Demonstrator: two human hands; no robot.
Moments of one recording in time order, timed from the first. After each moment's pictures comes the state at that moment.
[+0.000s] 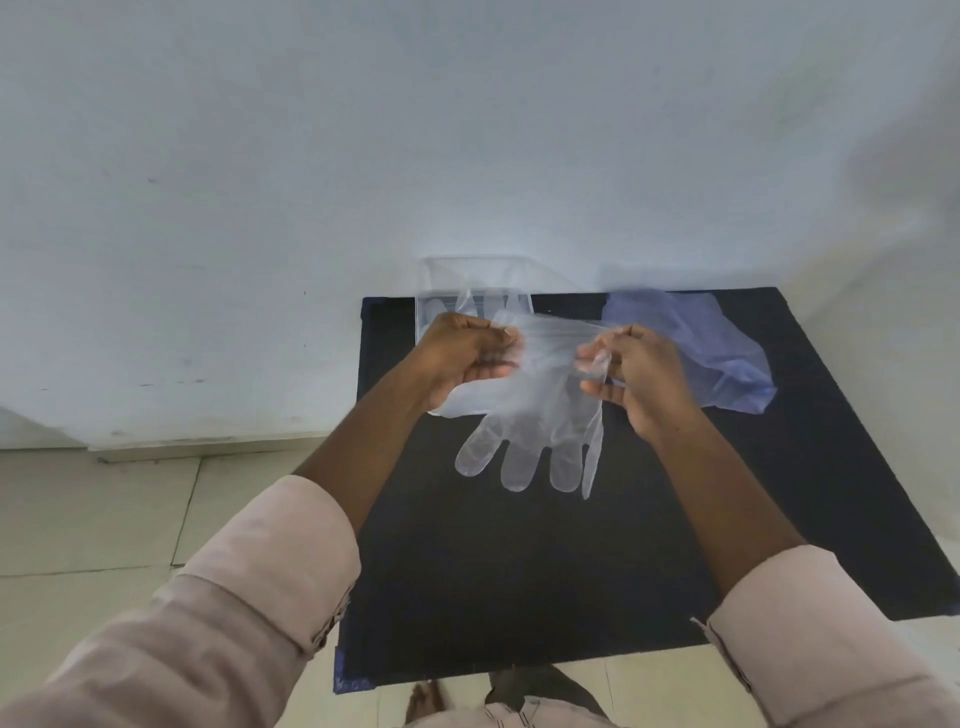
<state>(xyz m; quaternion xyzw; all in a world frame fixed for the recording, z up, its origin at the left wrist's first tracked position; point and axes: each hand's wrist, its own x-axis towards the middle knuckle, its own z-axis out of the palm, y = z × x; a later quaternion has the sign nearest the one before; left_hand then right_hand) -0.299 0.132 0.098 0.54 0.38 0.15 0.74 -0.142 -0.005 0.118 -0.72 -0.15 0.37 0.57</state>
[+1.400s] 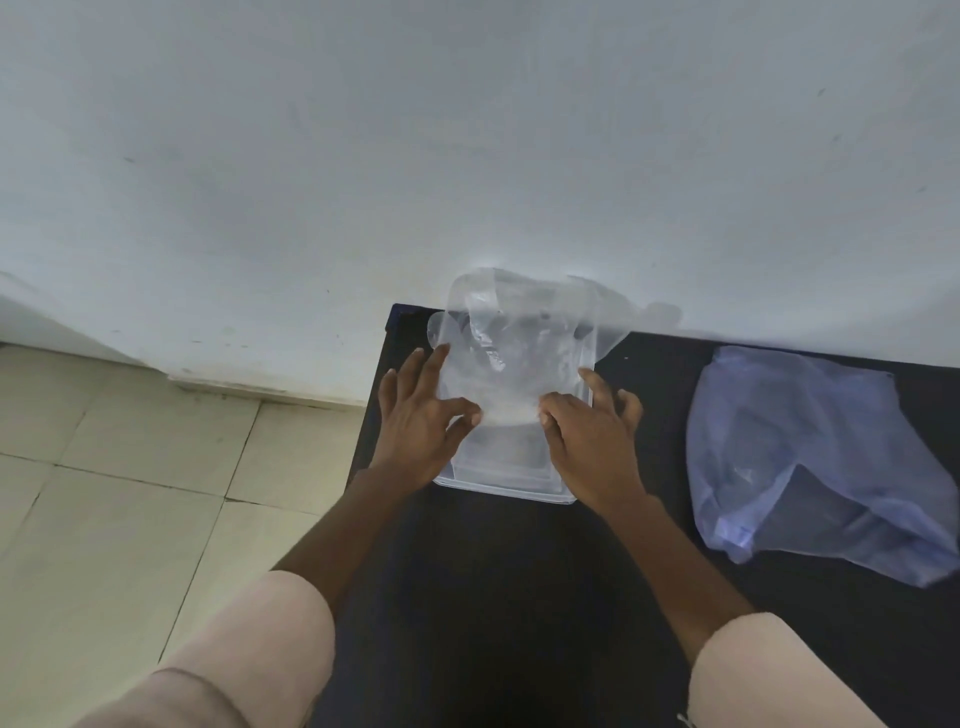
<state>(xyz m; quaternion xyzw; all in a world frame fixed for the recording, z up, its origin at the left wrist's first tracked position) -0.287 0.212 -0.044 0.86 0.48 0.10 0.15 -0.091 0.127 -0.030 -0.76 -0.63 0.12 0.14</state>
